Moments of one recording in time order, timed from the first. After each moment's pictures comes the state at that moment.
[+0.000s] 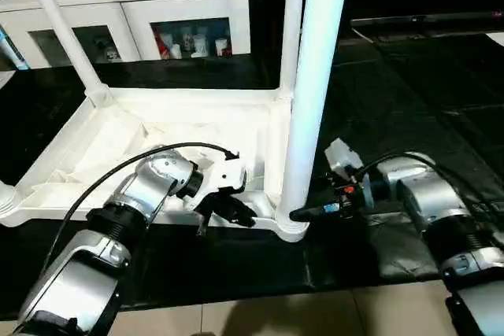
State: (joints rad) left arm -0.71 0.37 -0.40 0.70 0.07 -0.02 -1.46; right arm -0.63 -0.42 0.22 0.66 0.19 0.09 1.56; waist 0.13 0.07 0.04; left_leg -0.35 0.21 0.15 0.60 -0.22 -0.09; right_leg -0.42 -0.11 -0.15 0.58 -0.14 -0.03
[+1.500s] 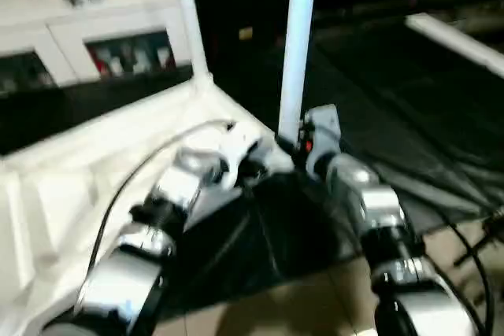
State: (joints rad) left arm -0.79 0.11 -0.16 0.78 0.07 0.41 -0.78; right arm -0.62 -0.02 -0.06 0.57 0.08 0.30 0.38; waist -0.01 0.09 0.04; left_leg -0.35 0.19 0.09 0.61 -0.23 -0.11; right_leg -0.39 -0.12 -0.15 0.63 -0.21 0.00
